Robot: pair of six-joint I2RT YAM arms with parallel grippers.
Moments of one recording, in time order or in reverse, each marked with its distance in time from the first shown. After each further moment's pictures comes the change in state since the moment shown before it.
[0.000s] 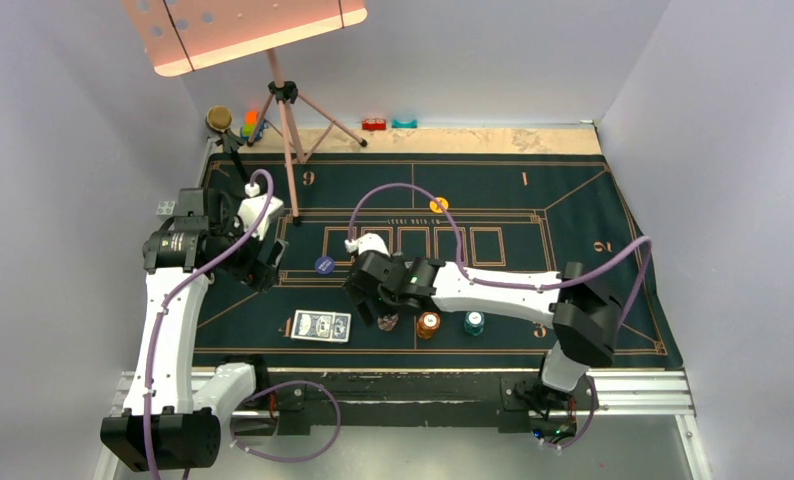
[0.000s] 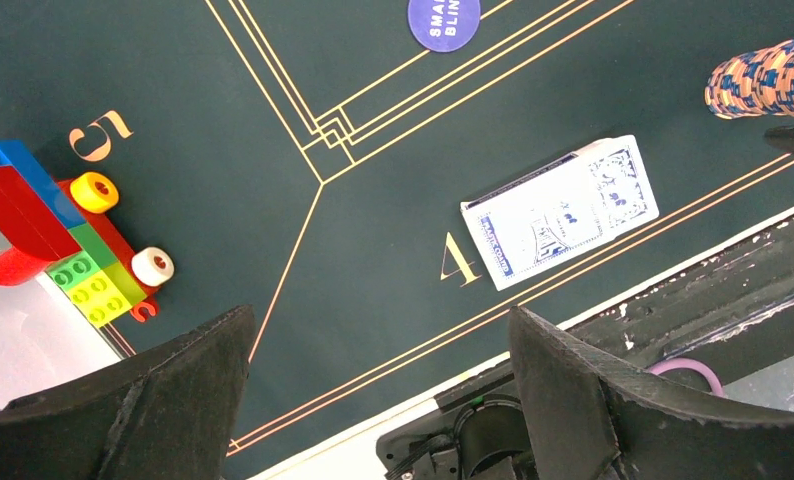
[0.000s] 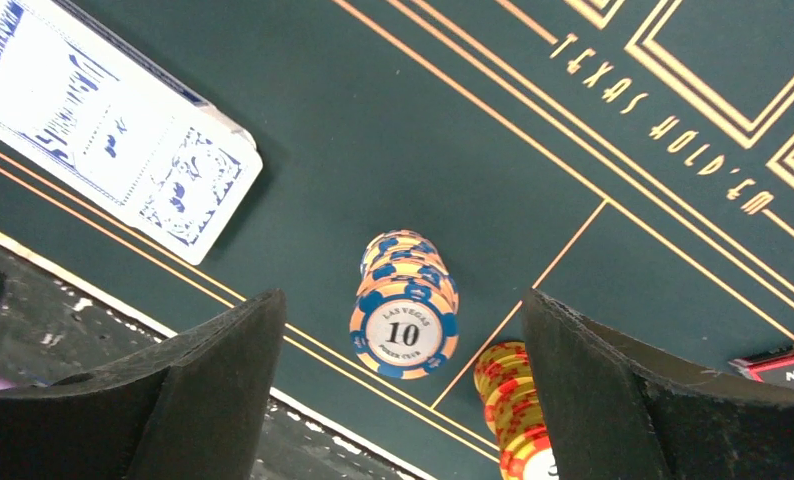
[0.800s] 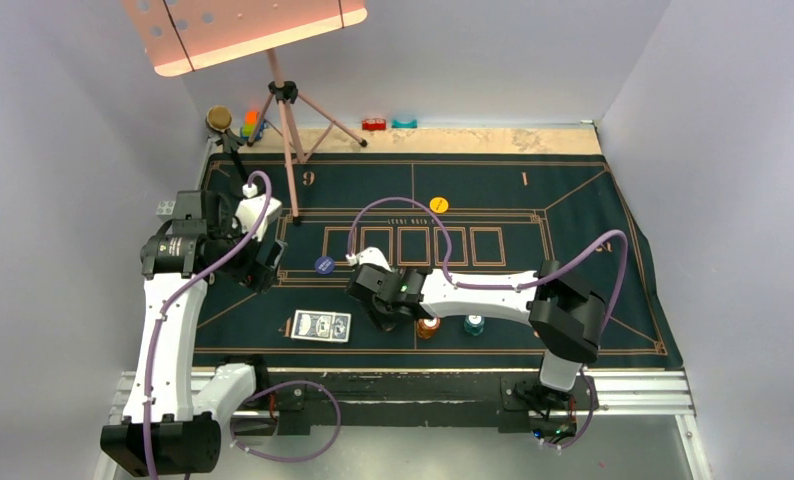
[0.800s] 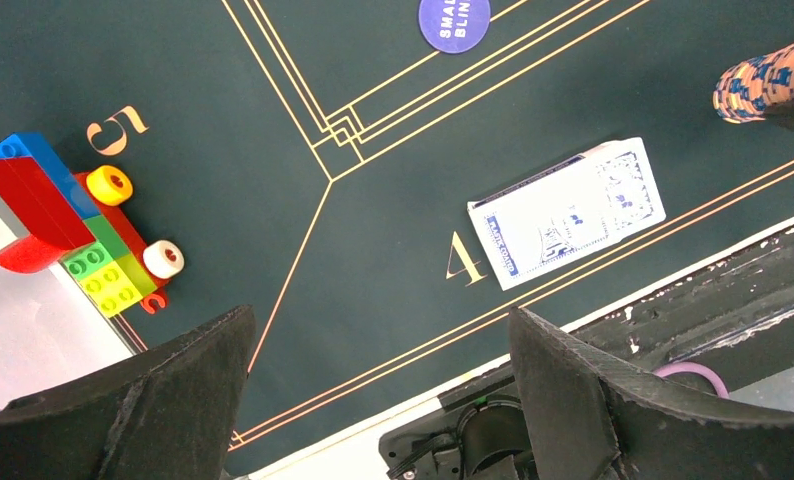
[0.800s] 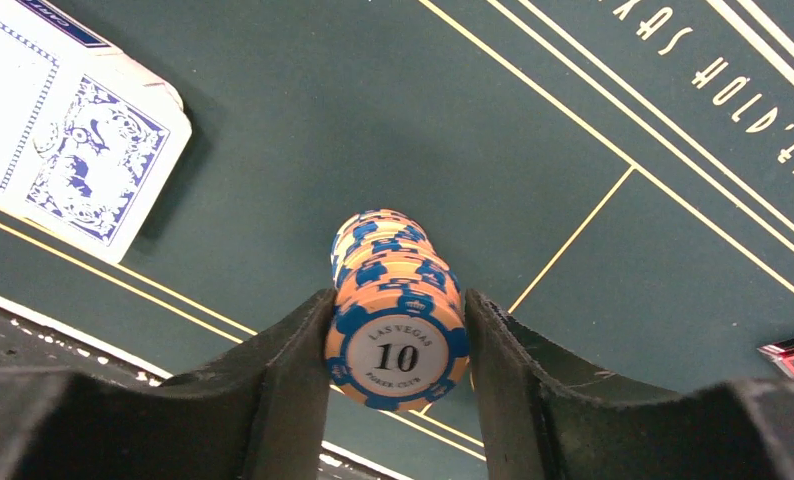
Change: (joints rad) left arm 0.000 -0.025 0.000 0.001 -0.014 -0.010; right arm 0.031 0.096 -0.042 -0.005 0.012 0.025
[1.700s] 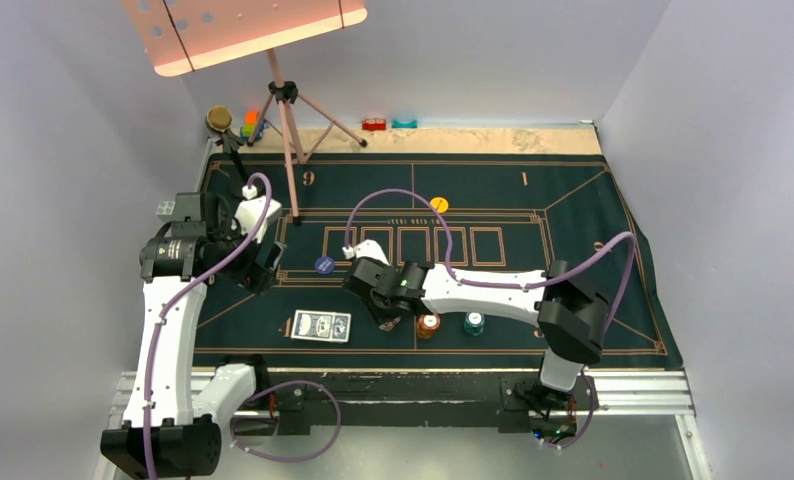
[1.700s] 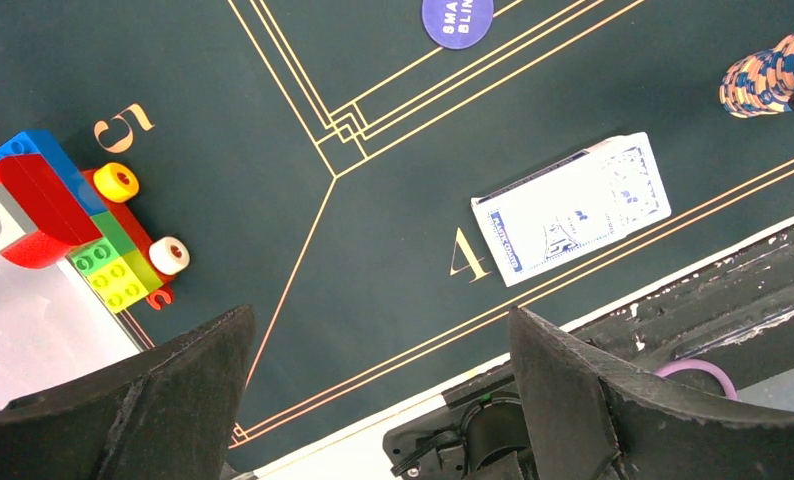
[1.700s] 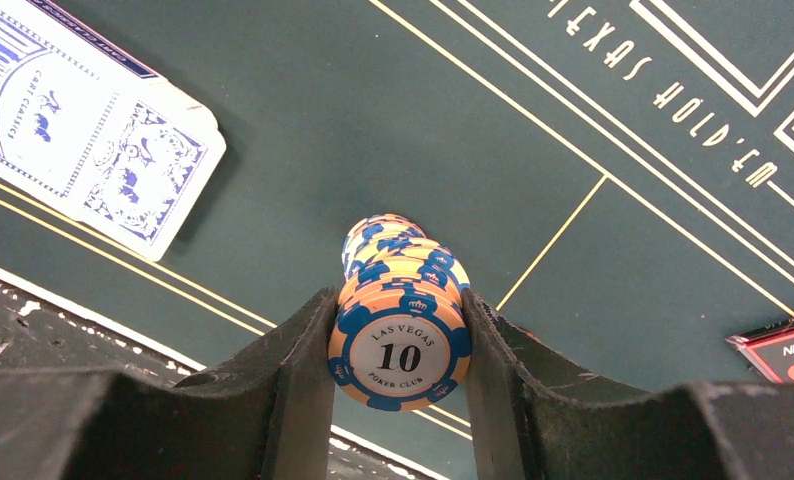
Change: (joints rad) left arm 0.000 -0.010 -0.001 -0.005 -0.011 0.006; right arm 0.000 -0.017 0.068 -0.061 0.014 0.001
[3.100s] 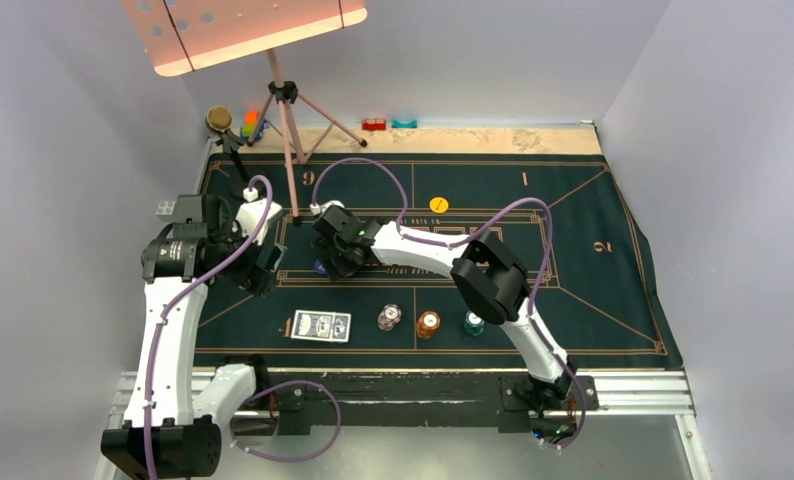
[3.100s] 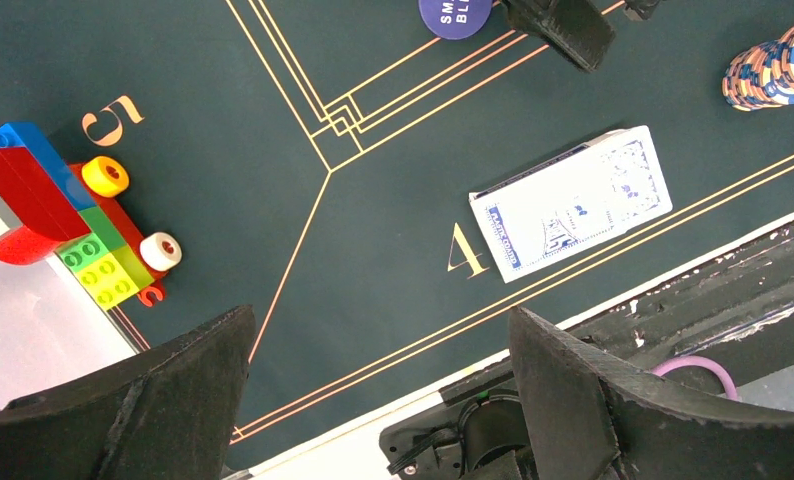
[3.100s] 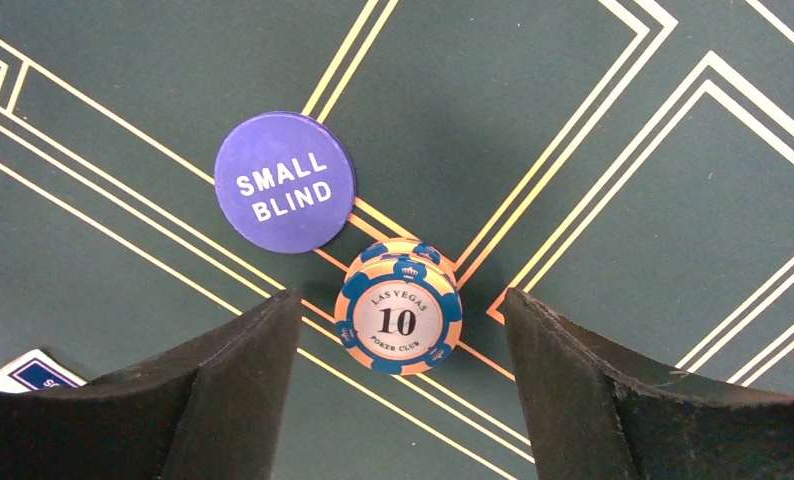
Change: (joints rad) left arm 0.000 -0.010 -0.021 0.000 -0.002 0.002; right arm -0.199 0.500 0.504 0.134 -0.163 -0.183
